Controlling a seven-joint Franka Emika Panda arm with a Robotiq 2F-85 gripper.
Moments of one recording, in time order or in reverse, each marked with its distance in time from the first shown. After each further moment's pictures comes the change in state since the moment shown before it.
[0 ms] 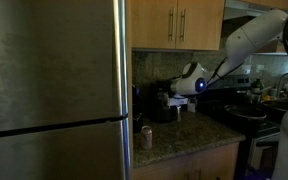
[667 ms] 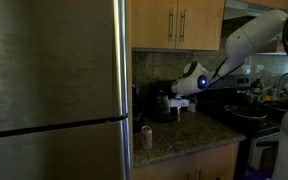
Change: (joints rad) arm 0.000 0.002 -0.010 0.003 0.038 0.125 0.030
